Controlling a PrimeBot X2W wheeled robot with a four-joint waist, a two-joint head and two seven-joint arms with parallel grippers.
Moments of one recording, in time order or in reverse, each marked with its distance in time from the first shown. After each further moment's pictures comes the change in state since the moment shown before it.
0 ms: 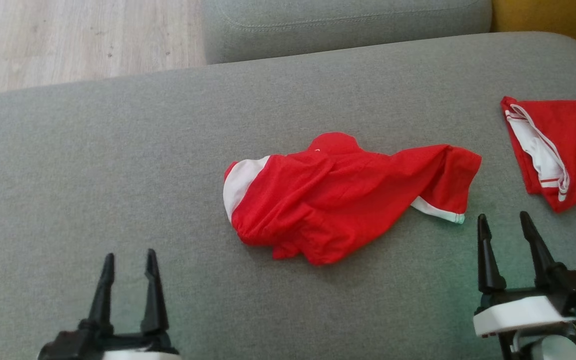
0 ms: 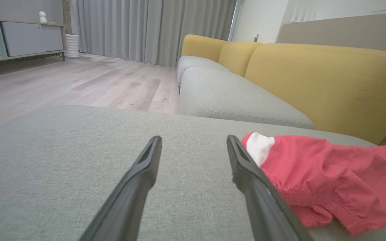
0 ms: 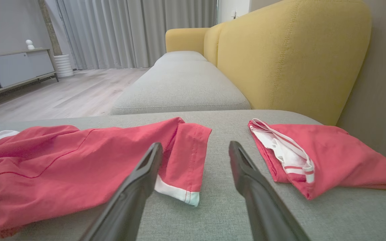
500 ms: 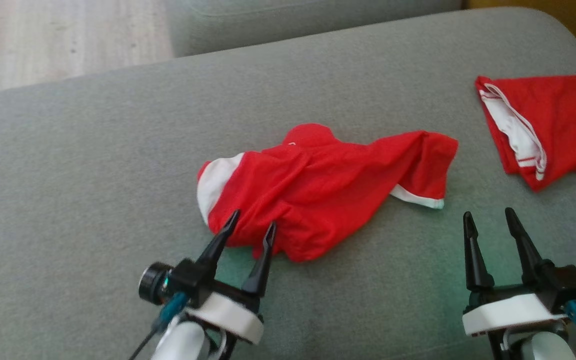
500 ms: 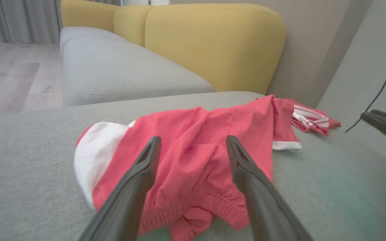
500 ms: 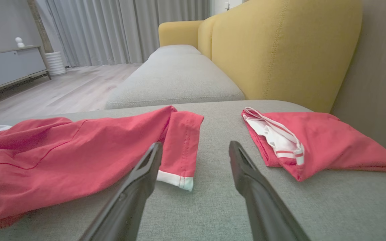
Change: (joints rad) left arm -0.317 -0.003 -0.377 0.279 0.022 -0.056 0.035; right arm -0.005 0.000 0.053 -0.008 0.019 0.000 -0.001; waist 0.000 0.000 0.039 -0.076
